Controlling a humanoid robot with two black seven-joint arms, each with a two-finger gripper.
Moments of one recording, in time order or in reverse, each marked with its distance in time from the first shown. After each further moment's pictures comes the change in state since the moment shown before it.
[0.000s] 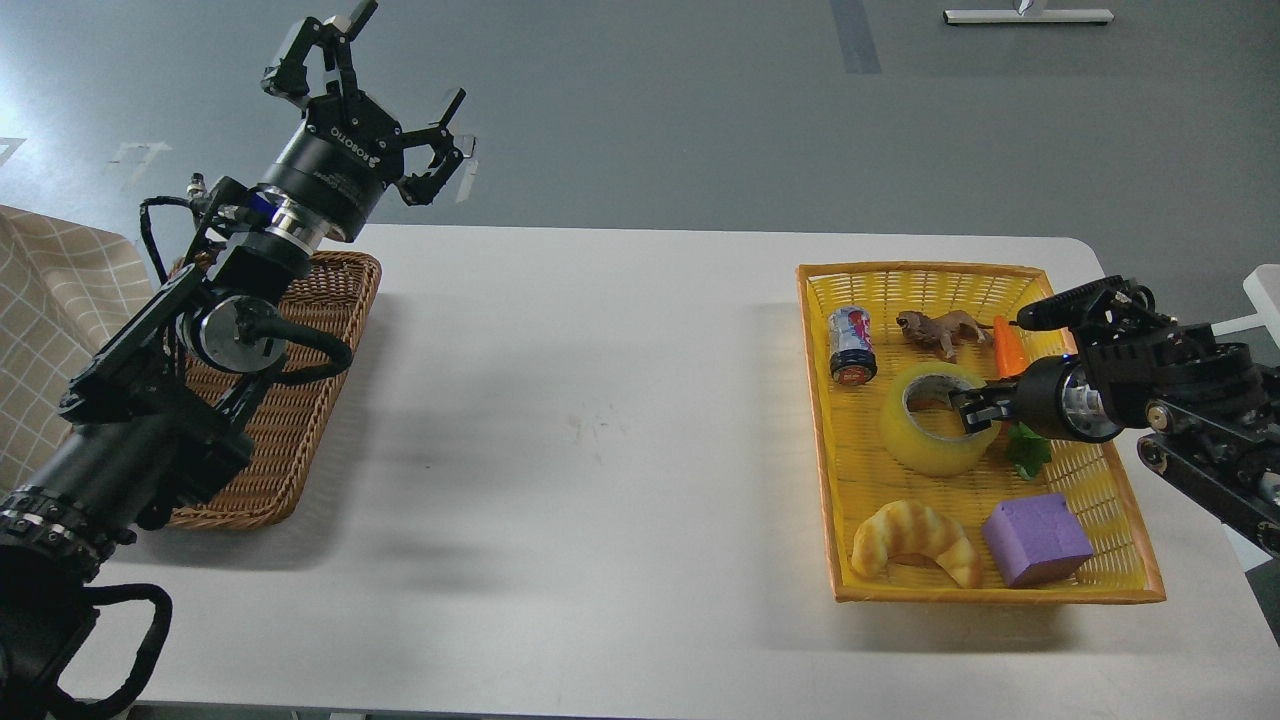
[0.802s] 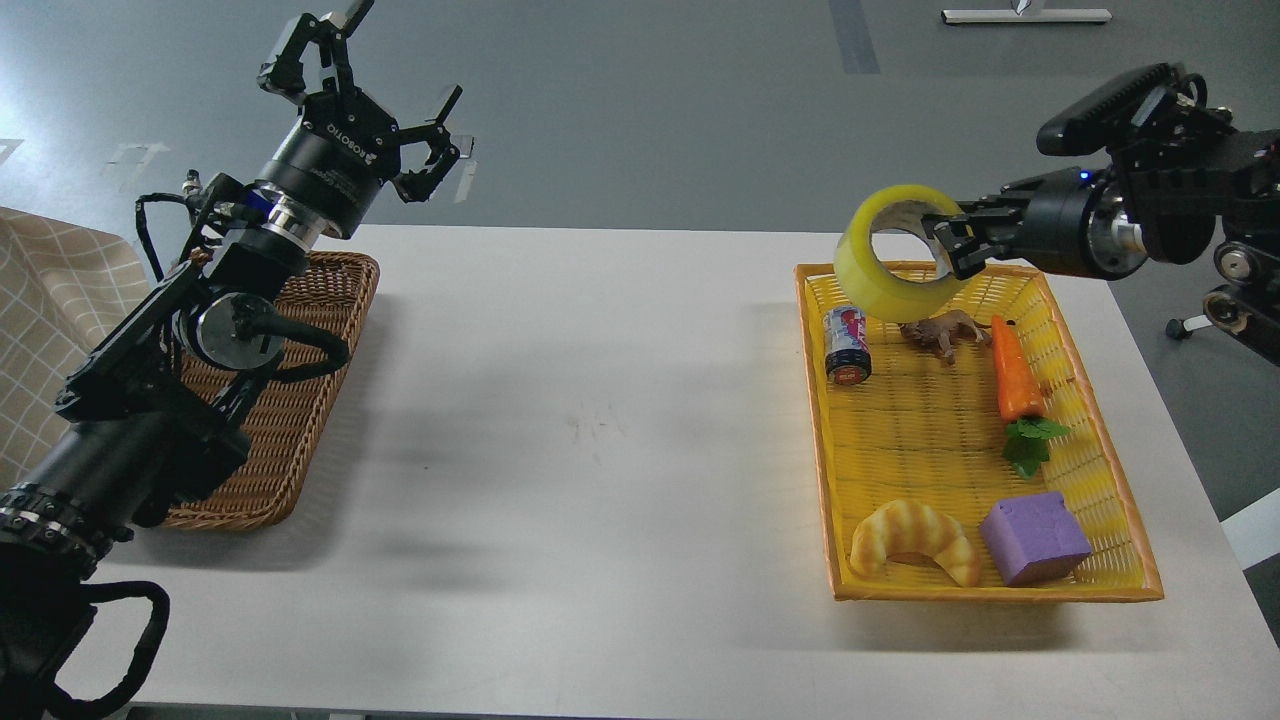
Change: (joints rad) left arm -0.005 0.007 0.000 0.003 0.000 0.000 0.000; right arm 0.336 -0.064 -0.023 0.267 0.021 0.000 0.029
